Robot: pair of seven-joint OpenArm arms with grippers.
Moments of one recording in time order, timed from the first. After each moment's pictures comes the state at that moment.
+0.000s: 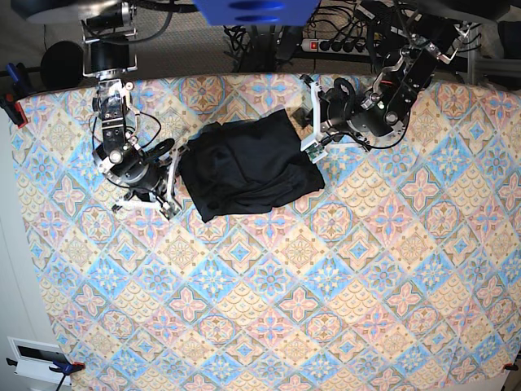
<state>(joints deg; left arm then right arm) 5.2 -28.1 27.6 109.1 -30.4 -11.6 70.9 0.8 14.9 -2.5 93.6 -2.2 34.6 -48.7</state>
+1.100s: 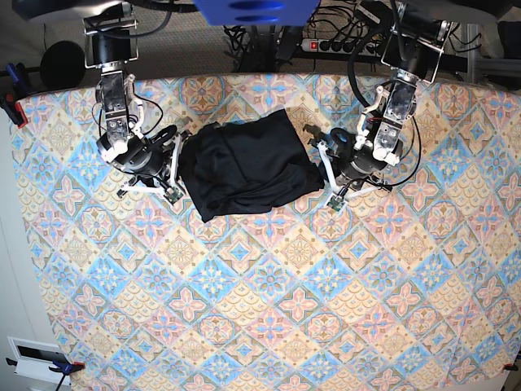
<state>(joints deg) -1.6 -16.0 18.8 89.0 -10.9 -10.5 56.4 -2.2 15.0 -3.0 91.6 -2.3 34.7 -46.7</state>
